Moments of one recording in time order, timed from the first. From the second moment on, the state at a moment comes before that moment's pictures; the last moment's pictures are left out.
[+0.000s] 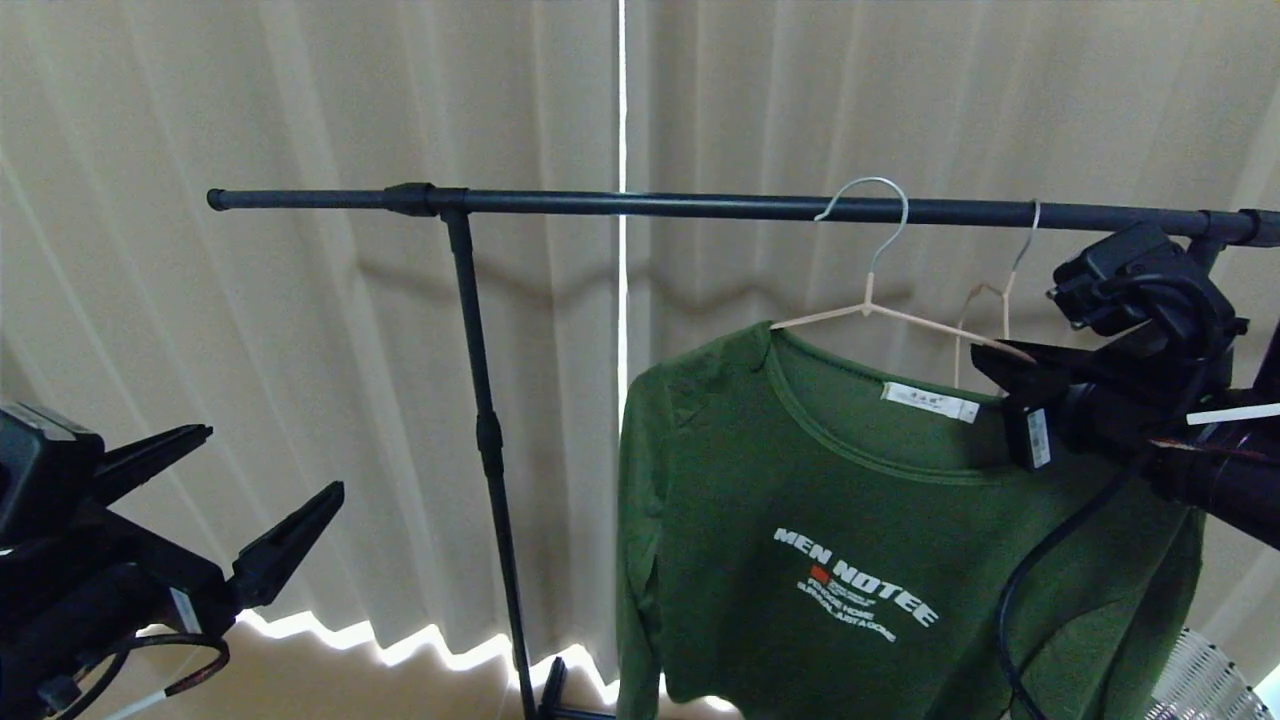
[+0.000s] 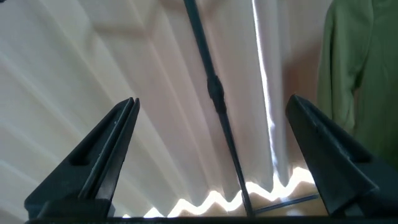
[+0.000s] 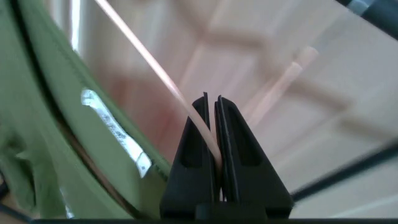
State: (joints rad) left arm -0.25 1.13 -0.21 -0.87 0.01 0.32; right arm 0.41 1.40 -0.70 -0.51 -0.28 -0.31
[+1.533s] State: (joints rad) left arm -0.25 1.13 -0.19 -0.87 0.01 0.32; right arm 0.35 1.67 -0.93 -0.52 -0.49 -0.38
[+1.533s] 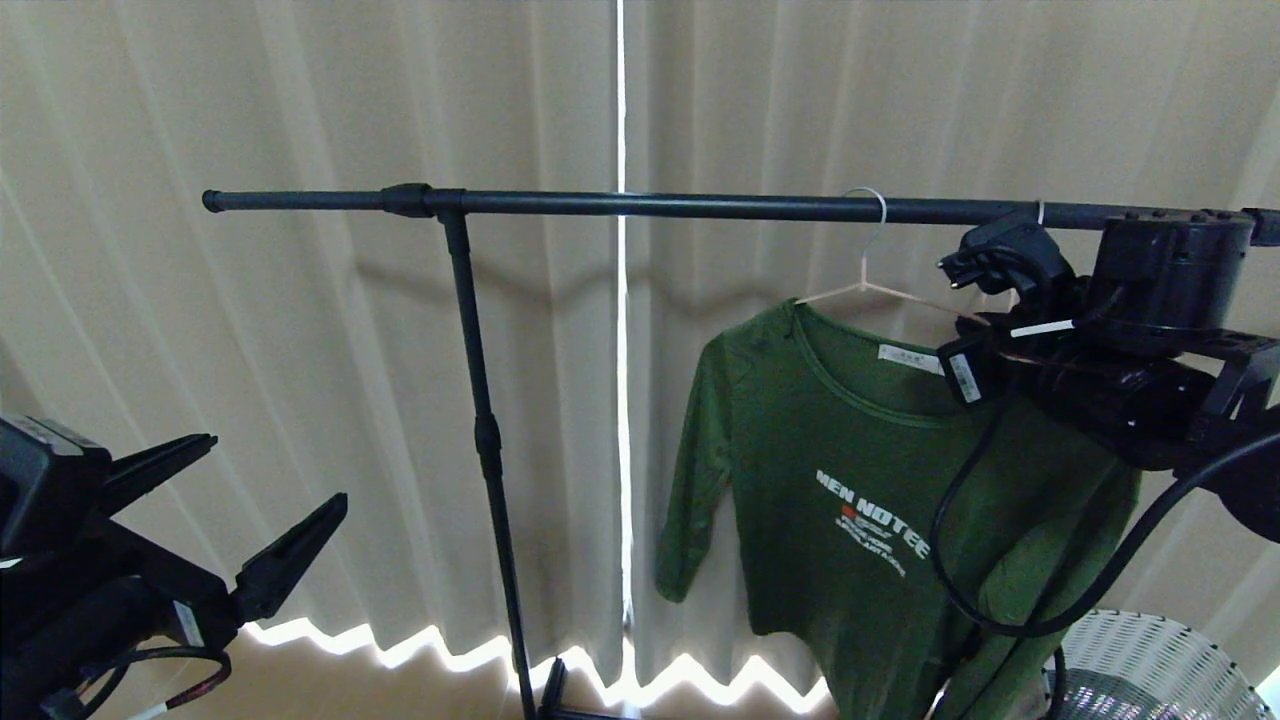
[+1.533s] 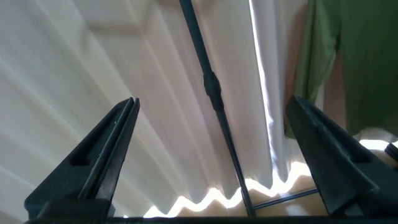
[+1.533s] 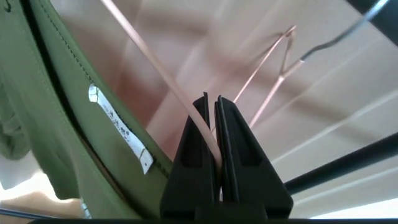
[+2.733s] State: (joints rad) left arm -0.24 1.13 -0.19 -0.87 0.01 0.32; right arm 0.40 1.54 -0.78 -0.53 -0.15 -0.30
